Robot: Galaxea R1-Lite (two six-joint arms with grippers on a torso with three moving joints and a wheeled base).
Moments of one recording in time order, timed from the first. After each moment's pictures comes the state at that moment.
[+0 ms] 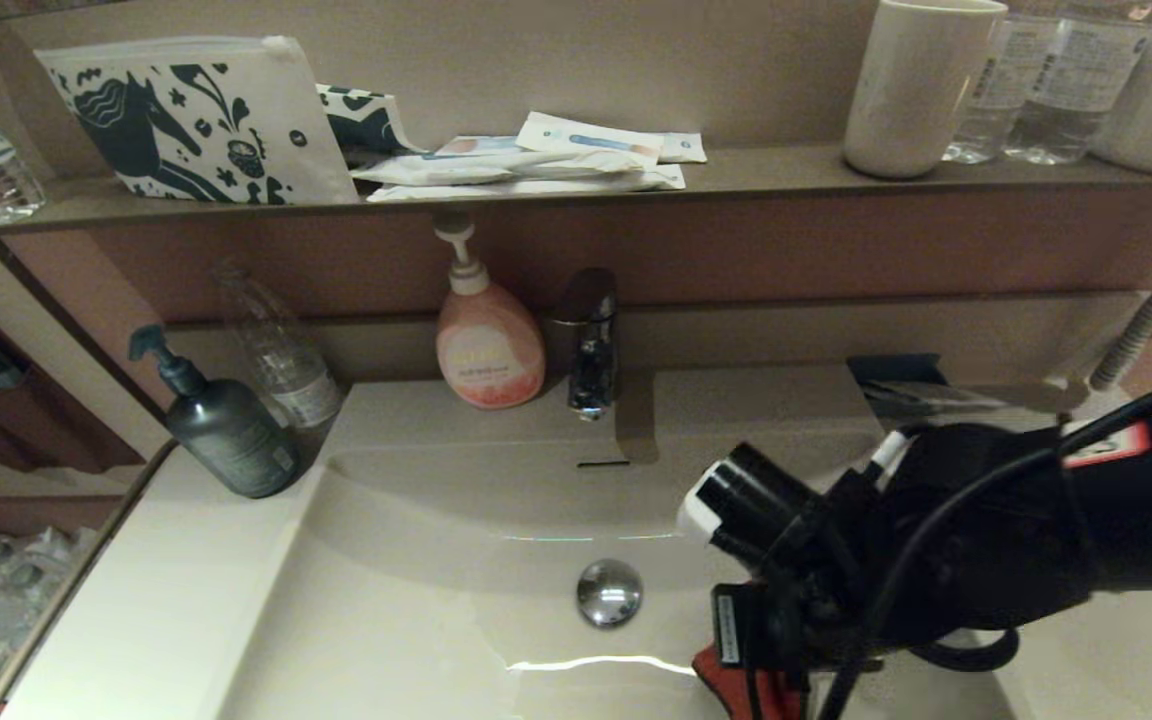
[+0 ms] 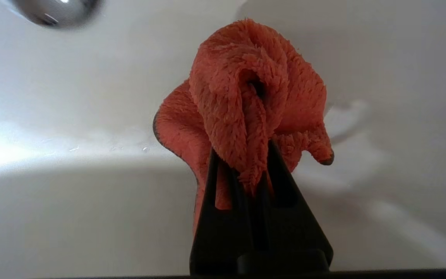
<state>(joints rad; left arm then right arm) 0.01 0.00 0.00 -0.03 -0.05 0.08 0.83 1.96 -1.26 0.53 -0.25 0.82</state>
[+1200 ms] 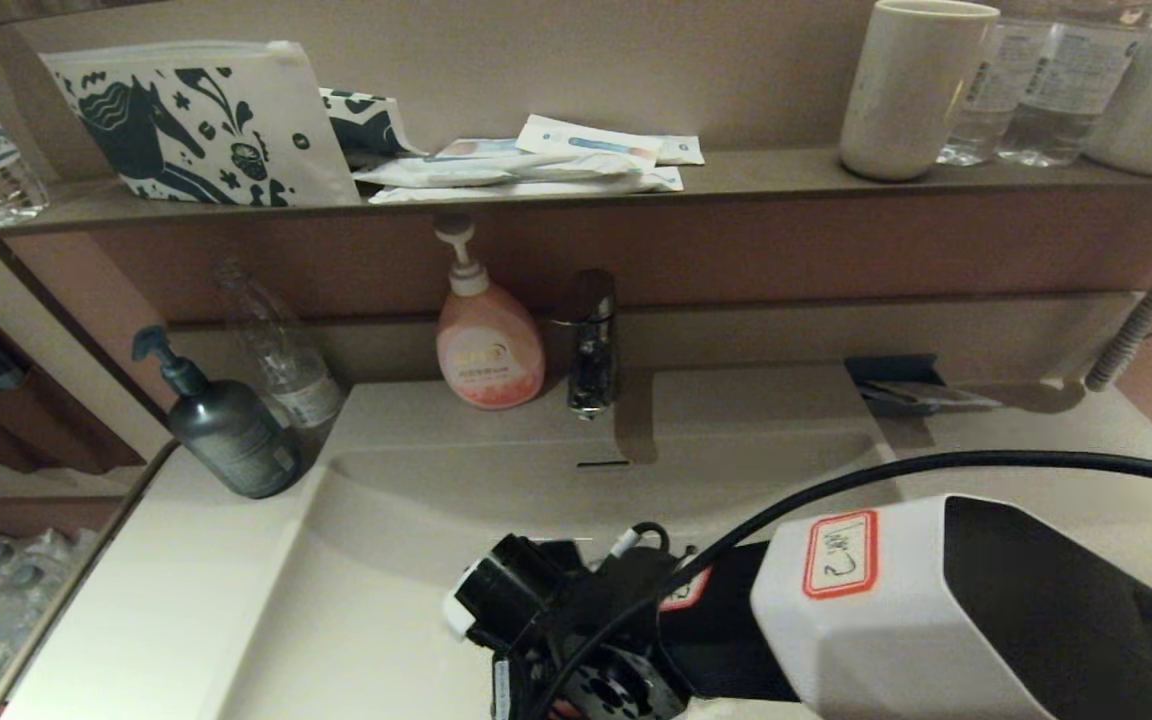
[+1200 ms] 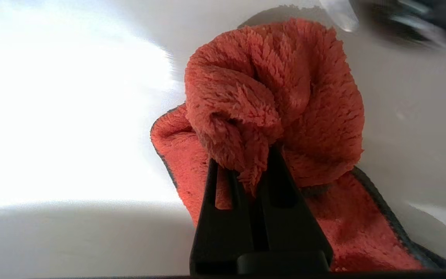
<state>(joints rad) 0.01 0.00 0.00 -0.03 -0.05 0.08 1.03 2.43 -1.72 0.36 -0.17 0.78</state>
